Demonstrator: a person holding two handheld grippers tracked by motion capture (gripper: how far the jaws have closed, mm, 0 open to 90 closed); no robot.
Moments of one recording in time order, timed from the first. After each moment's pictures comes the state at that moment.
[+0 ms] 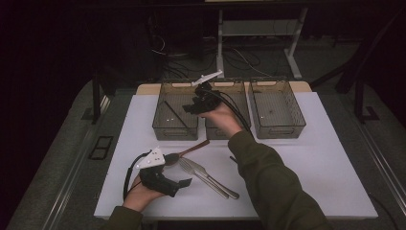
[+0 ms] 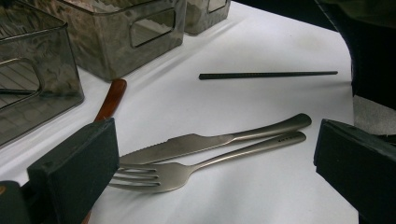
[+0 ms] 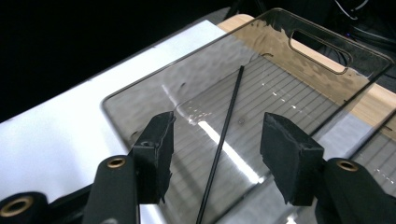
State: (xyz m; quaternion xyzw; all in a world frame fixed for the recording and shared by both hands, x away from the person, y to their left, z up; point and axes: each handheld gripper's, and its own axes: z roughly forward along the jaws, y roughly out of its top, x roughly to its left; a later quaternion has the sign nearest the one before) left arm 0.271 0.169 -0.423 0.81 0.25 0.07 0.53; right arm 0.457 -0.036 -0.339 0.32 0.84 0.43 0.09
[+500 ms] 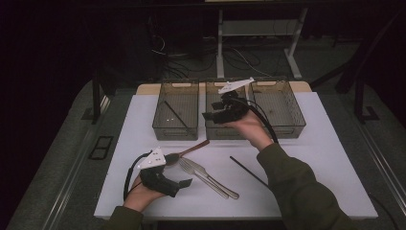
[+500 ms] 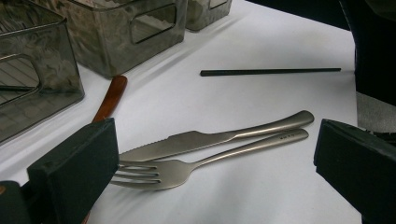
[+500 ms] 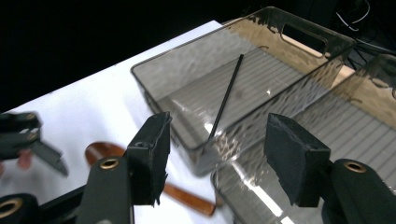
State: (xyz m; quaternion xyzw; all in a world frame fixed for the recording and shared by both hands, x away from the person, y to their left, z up) left arm 0.270 0.167 -0.425 0.81 0.25 0.07 0.52; right arm 0.413 -0.107 -0.331 0.30 0.83 0.46 0.08
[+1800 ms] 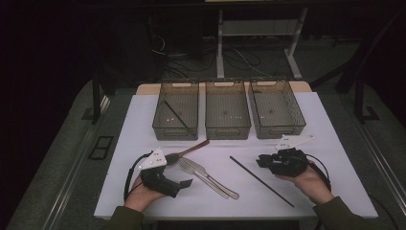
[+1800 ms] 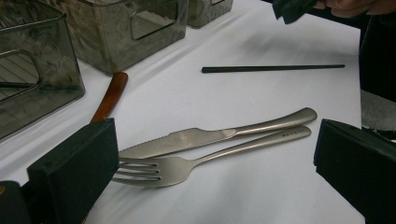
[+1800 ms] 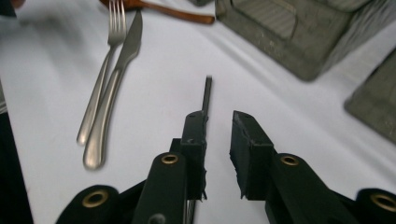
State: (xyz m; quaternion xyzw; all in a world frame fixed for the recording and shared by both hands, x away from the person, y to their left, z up) left arm 0.269 0.166 -0.426 0.81 0.26 0.08 0.51; right arm 0.285 -0.243 -0.398 0.33 0.85 0.40 0.09
